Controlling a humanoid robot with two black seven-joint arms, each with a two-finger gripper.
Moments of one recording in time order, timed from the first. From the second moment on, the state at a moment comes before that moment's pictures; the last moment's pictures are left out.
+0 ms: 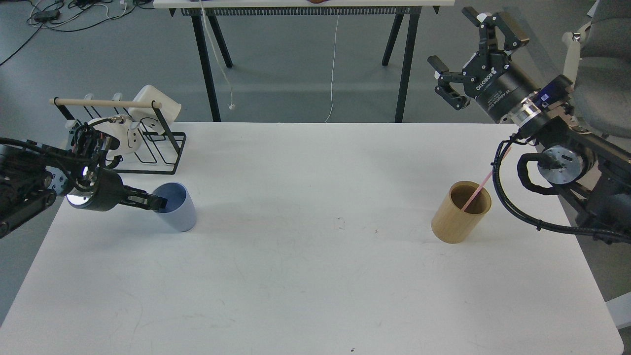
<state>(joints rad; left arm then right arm) -1.01 0.66 0.08 -0.72 1.61 -0.49 -0.49 0.91 -0.48 0.47 0.83 -0.14 0.49 0.49</state>
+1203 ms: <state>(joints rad) -1.30 0.20 0.11 -0.68 1.82 -0.49 -0.49 0.73 -0.95 0.57 0.81 -0.11 0.49 0.49</state>
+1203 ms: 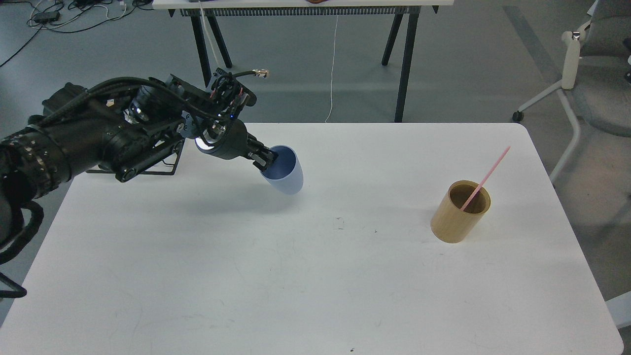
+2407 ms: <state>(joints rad) -1.33 -0.04 0.20 -0.67 1.92 -0.49 -0.49 0.67 -0.95 0.57 0.81 -0.11 0.49 0.49</state>
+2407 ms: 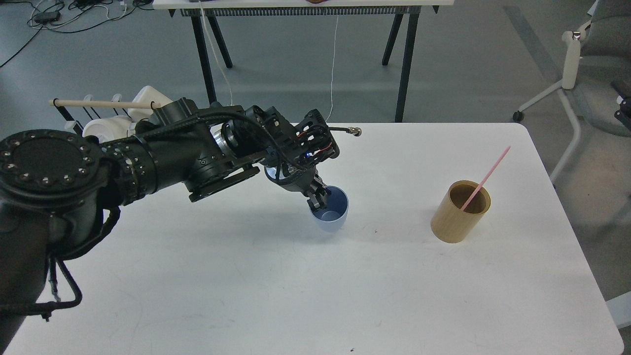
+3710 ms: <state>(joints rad) -1.28 -0.04 0.10 -0.49 1.75 -0.49 -0.49 0.68 -0.94 0.56 0.81 -0.13 0.49 0.49</state>
